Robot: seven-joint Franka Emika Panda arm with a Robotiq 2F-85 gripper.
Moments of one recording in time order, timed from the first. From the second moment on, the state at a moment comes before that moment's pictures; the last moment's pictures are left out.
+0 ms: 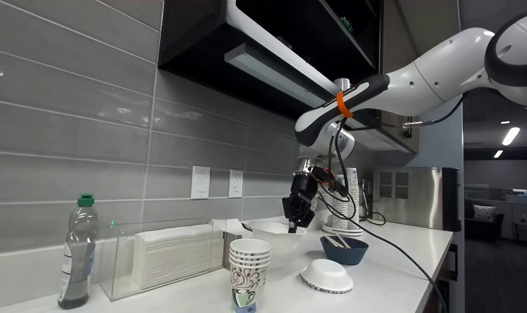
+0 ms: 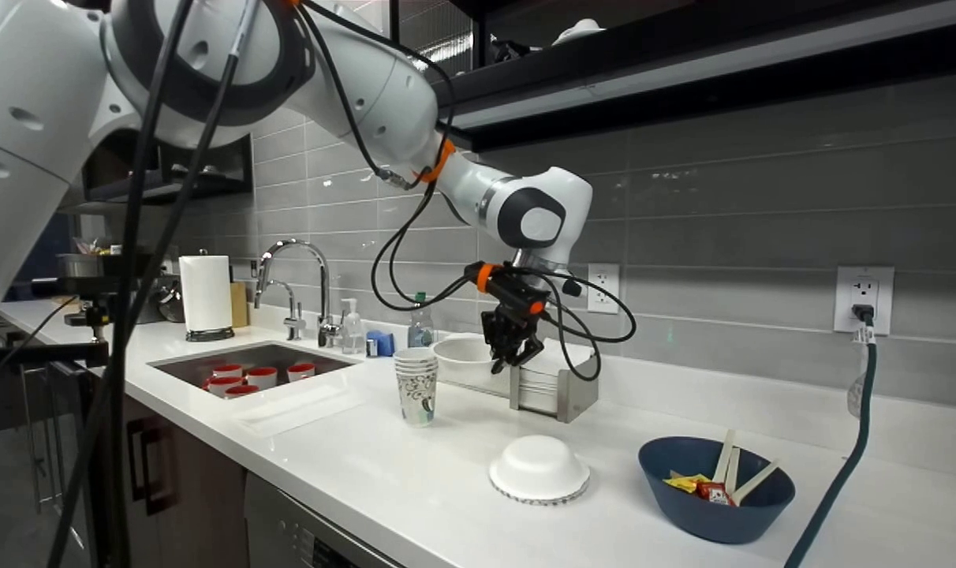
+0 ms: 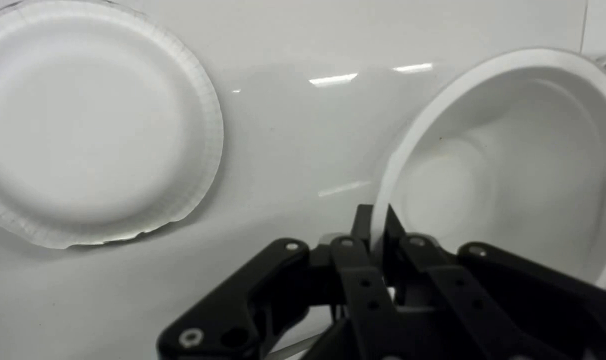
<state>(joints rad) -0.13 0.45 0.04 -1.54 0.35 1.88 -0.20</state>
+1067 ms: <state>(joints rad) -0.13 0.66 -0.01 -1.45 0.32 2.00 -0.08</state>
